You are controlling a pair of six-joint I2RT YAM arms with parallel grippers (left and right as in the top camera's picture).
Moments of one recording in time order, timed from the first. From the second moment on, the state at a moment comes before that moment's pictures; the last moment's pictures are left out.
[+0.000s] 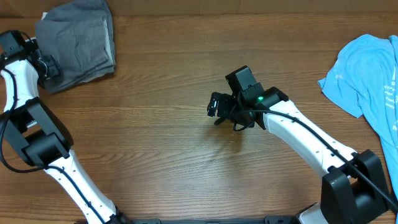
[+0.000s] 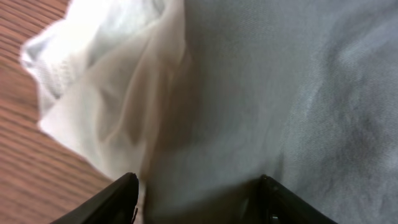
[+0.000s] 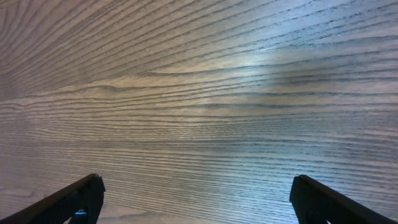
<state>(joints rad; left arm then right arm) 0.52 2.42 2.04 -0.68 0.02 0.06 0.50 1.68 1.19 -0.66 -0.17 0.73</state>
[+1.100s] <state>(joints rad) 0.51 2.45 2.34 -0.81 -0.07 0.08 0.50 1.68 1.19 -0.66 -0.17 0.73</state>
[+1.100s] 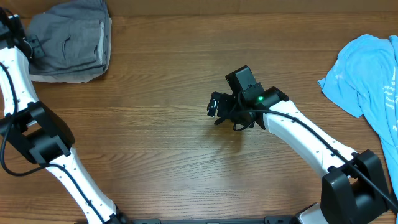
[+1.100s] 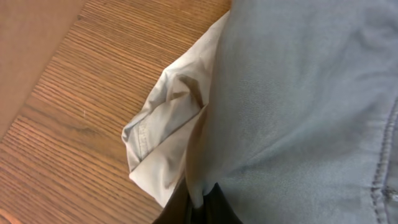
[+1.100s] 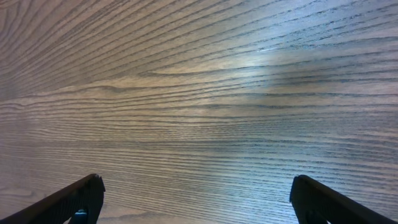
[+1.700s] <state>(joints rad) 0.51 2.51 2.35 -0.82 -0.18 0.07 0.50 1.68 1.19 -0.66 -0.17 0.73</state>
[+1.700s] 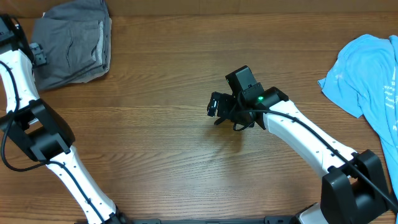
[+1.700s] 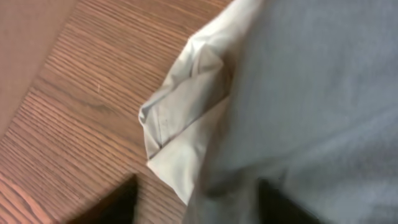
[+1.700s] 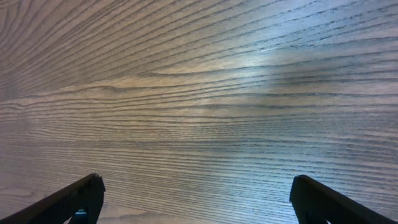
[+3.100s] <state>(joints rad) 0.23 2.61 2.39 -0.74 -0.15 -0.15 0.50 1.68 1.19 -0.66 -0.17 0.72</state>
